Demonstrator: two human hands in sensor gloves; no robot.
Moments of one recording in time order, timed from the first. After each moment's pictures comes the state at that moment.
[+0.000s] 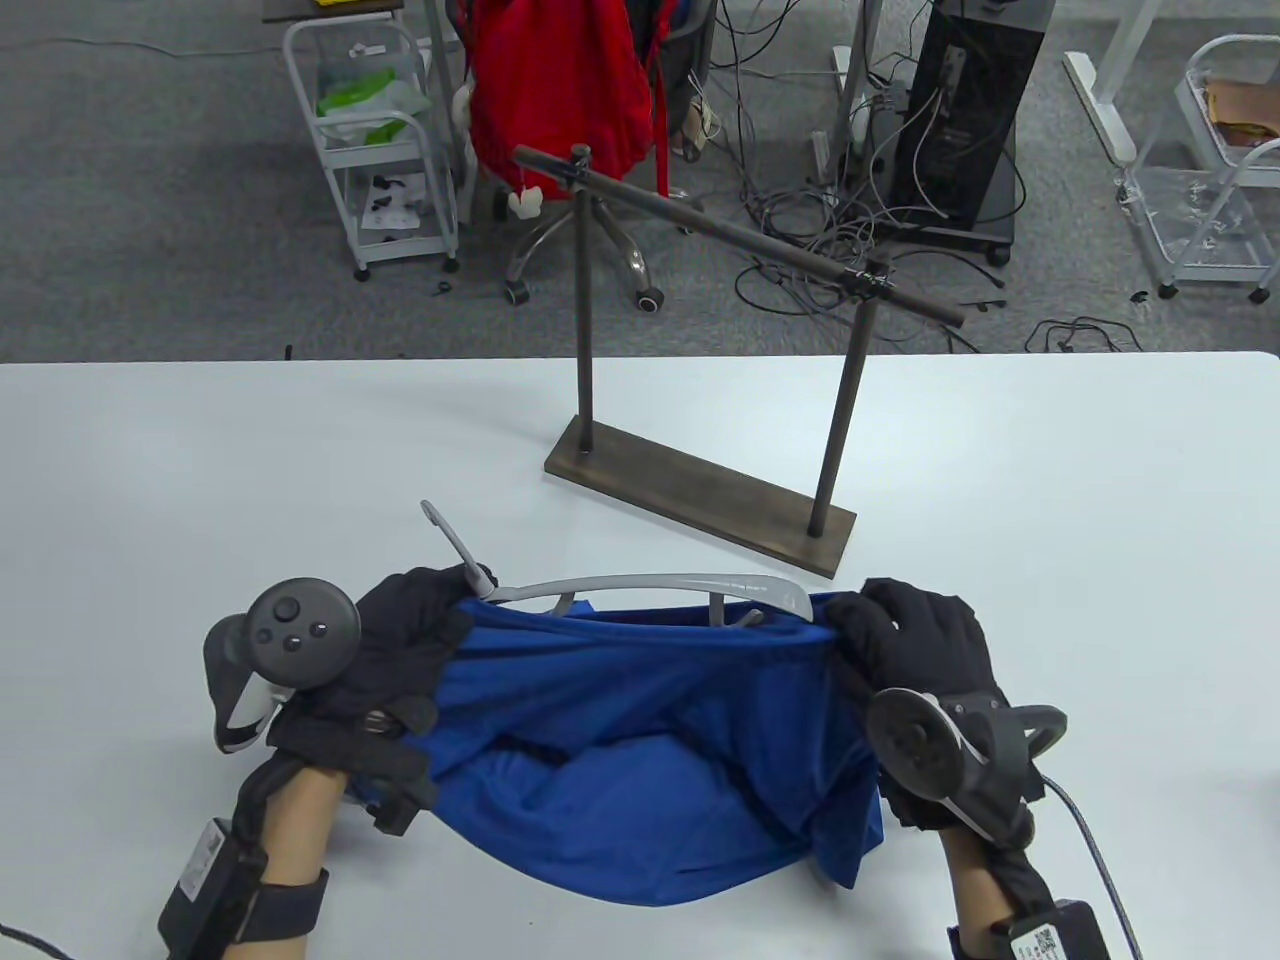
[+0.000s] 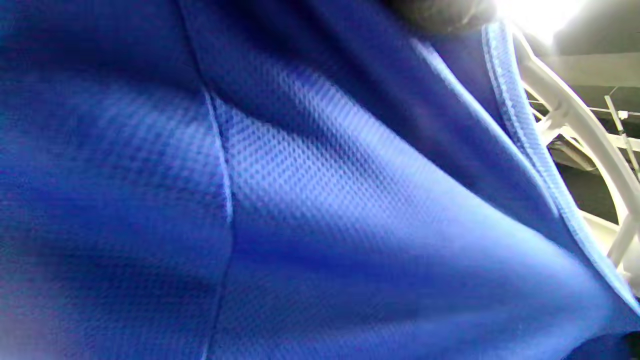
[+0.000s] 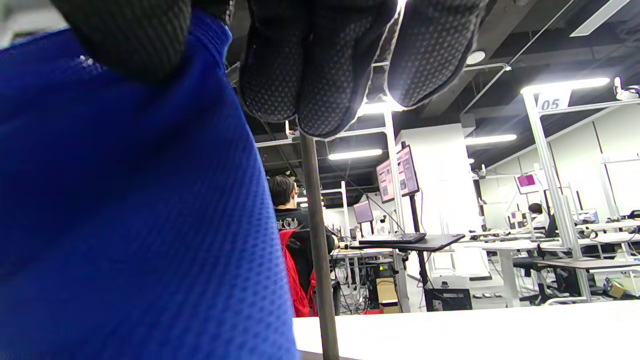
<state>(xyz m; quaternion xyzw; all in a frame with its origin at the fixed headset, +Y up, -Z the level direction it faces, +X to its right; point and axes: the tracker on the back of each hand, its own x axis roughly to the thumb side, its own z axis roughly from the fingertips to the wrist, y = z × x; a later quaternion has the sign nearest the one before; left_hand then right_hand) -0.252 -0.611 -0.277 0.00 -0.11 0.34 0.93 0.169 -0.611 -0.222 0.03 -0.25 0.96 0.07</state>
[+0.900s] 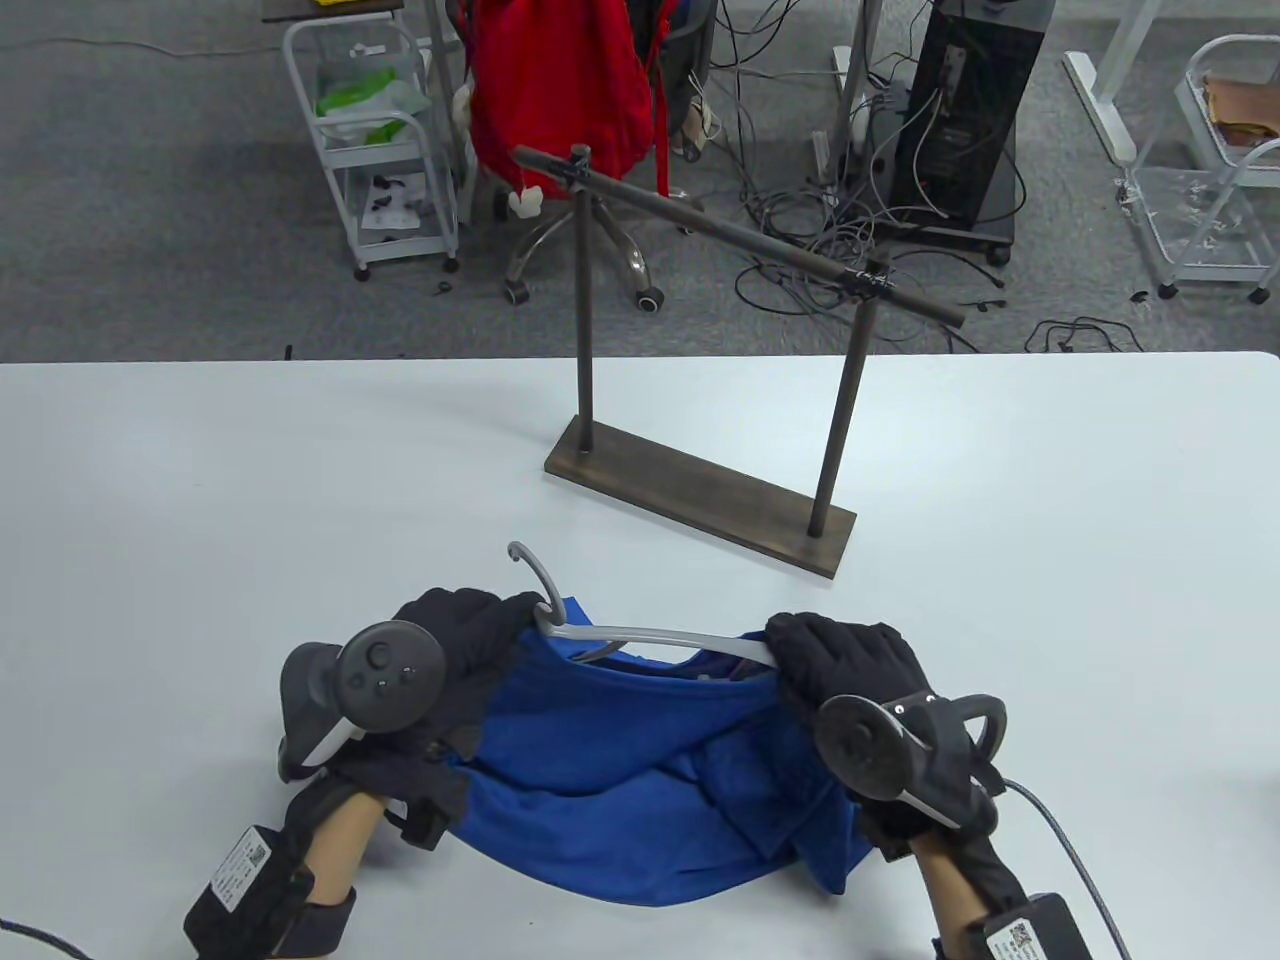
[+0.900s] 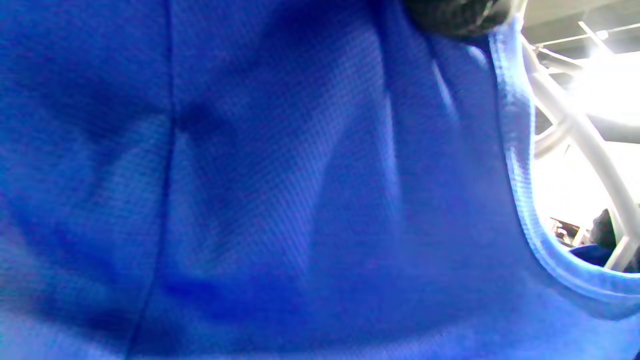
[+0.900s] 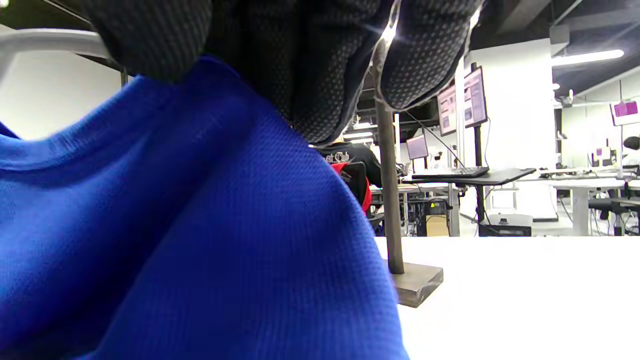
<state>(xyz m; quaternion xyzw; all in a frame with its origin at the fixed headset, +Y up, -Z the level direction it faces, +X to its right) -0.208 -0.615 -0.258 0.05 -0.14 0.21 0.97 0.137 -0.635 -0.225 0.12 -0.15 0.98 0.06</state>
